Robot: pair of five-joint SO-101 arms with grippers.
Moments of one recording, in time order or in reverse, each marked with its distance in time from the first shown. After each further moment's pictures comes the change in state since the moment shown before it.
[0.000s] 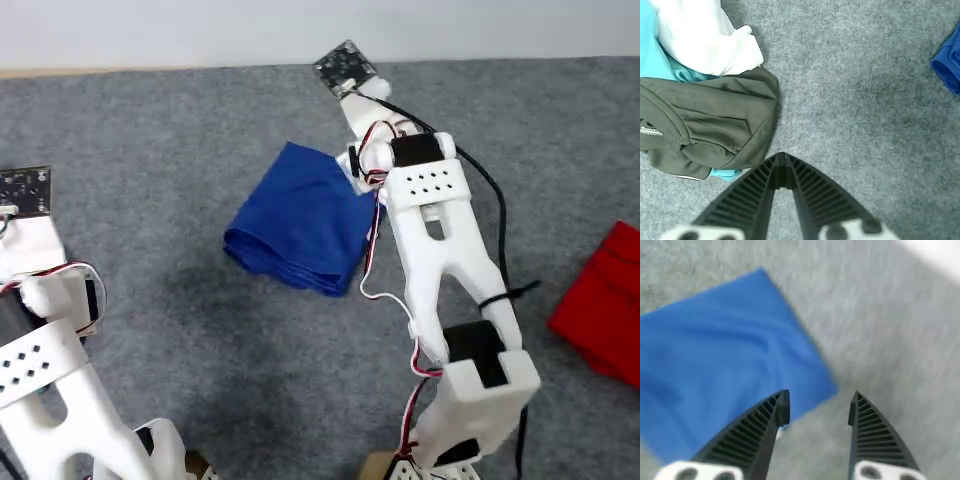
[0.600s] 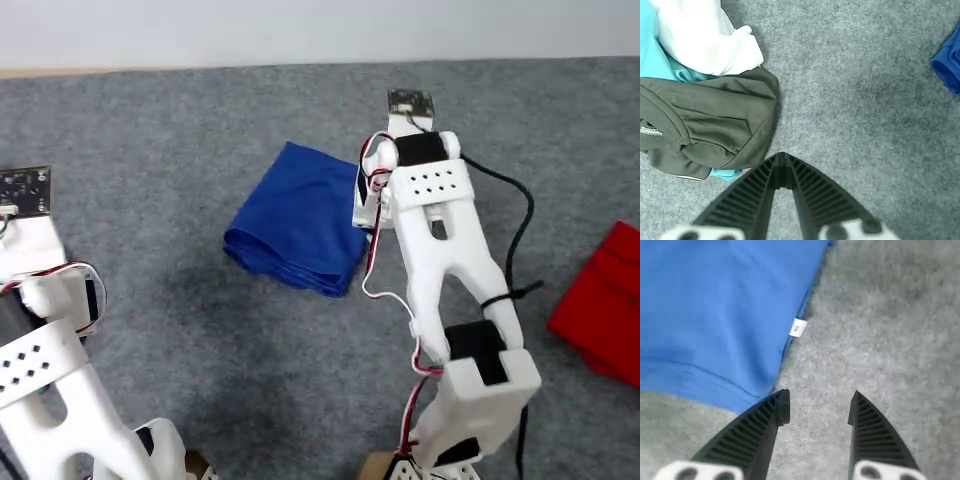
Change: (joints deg) left arm 0.0 0.0 0.0 0.0 0.0; right arm 0.4 3.3 -0.1 22.9 -36.3
